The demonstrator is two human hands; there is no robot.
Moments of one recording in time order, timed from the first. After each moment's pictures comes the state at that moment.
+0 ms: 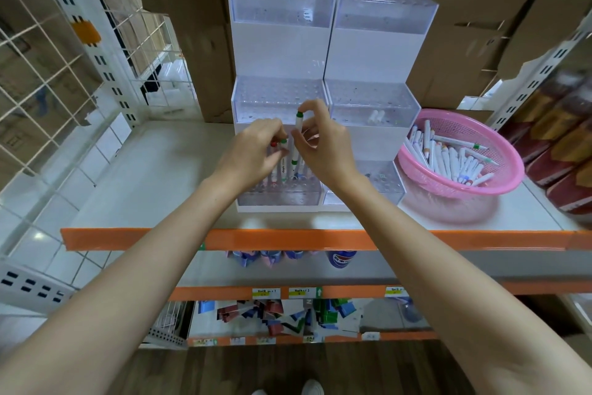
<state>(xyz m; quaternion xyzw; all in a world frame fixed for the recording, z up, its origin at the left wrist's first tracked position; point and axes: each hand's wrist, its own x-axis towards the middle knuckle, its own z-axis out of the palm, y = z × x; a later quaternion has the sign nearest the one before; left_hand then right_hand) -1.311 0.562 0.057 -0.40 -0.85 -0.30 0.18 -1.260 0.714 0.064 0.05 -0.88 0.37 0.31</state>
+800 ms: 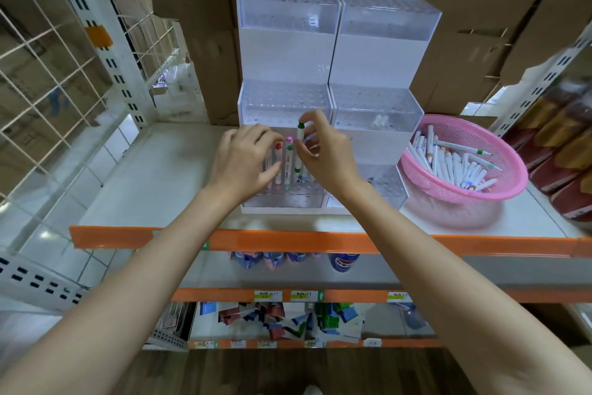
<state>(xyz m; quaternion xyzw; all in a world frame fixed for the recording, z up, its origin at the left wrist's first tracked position) -1.302 0.543 0.050 -0.37 -0.88 -0.16 0.27 -1.257 0.714 0.059 0.06 -0.89 0.35 0.28</state>
